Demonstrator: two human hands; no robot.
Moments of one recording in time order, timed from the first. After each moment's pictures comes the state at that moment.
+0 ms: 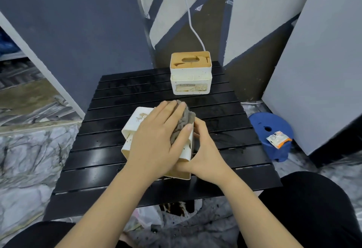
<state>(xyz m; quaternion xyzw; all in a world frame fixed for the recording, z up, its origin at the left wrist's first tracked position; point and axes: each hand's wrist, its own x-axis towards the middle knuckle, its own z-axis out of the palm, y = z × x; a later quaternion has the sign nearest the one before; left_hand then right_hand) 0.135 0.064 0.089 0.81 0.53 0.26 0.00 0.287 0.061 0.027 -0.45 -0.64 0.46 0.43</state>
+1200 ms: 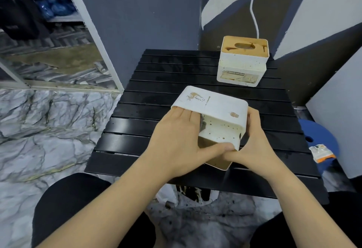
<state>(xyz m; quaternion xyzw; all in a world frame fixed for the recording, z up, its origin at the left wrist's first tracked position) 0.092 0.032 0.094 0.77 0.62 0.13 -0.01 0.293 0.074 0.028 -0.43 -0.68 0.46 0.39</state>
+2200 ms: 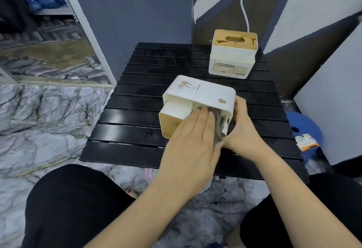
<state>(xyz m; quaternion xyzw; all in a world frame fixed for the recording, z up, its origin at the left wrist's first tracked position) 0.133 -0.012 0.059 0.80 0.58 0.17 -0.07 0.292 0.075 0.024 -0.46 -0.67 0.45 0.37</state>
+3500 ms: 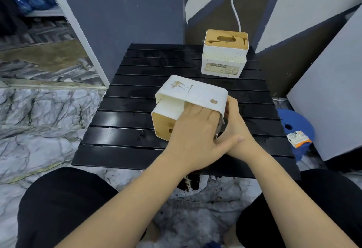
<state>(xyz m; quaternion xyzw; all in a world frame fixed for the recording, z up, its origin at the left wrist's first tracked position) 0.151 0.030 0.066 0.80 0.54 0.24 -0.04 0.292 0.072 0.024 -0.47 -0.69 0.40 0.37</state>
